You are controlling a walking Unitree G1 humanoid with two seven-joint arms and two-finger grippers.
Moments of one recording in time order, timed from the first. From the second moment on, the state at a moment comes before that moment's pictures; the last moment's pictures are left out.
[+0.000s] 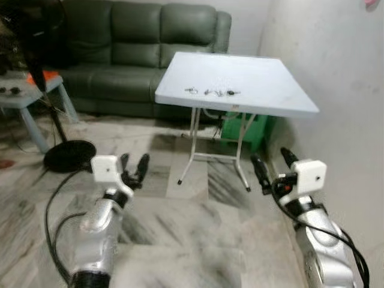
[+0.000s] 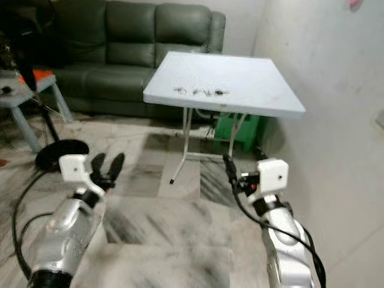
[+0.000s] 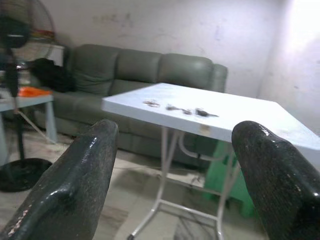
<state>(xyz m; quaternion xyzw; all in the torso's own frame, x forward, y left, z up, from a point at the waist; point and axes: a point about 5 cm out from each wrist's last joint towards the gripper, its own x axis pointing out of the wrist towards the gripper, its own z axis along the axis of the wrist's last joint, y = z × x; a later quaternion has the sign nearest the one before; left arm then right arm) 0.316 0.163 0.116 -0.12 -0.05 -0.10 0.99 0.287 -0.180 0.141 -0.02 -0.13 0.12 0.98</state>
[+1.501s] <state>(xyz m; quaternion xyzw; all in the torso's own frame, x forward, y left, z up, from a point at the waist) 0.316 0.160 0.112 -0.12 -0.05 -0.11 0.99 0.288 -0.173 0.139 -0.03 -0.12 0.14 0.98</state>
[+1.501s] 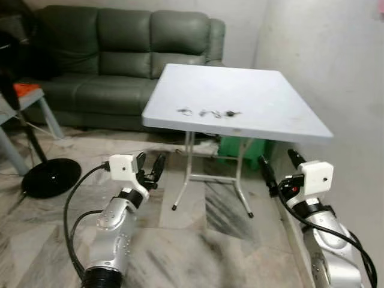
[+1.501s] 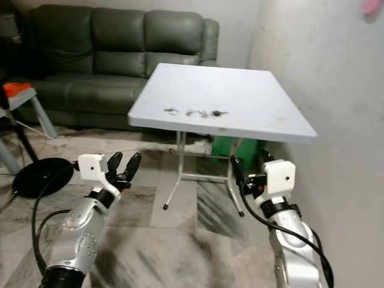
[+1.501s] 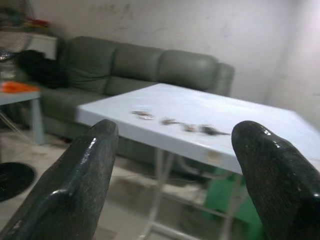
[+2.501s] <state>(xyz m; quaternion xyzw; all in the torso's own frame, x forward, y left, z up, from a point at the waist) 0.318 0.149 0.114 -0.10 -0.05 -0.12 0.99 0.288 -0.178 0.139 -0.03 -0.12 0.14 0.98</state>
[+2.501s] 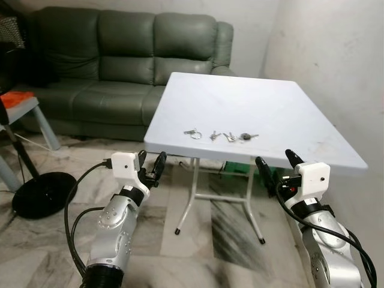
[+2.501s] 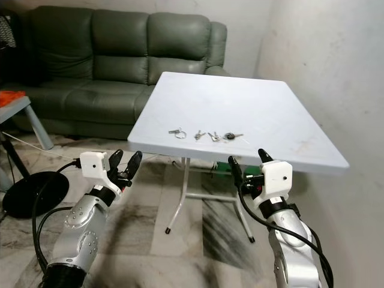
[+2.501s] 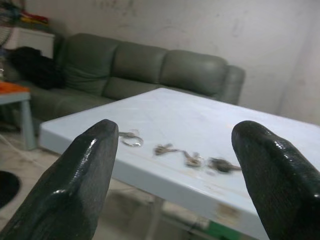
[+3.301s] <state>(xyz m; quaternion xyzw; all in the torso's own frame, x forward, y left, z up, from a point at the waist) 0.319 0.131 0.113 -0.13 -0.05 -0.14 0.98 0.288 -0.191 0.139 -0.05 -0.11 0.12 0.99</state>
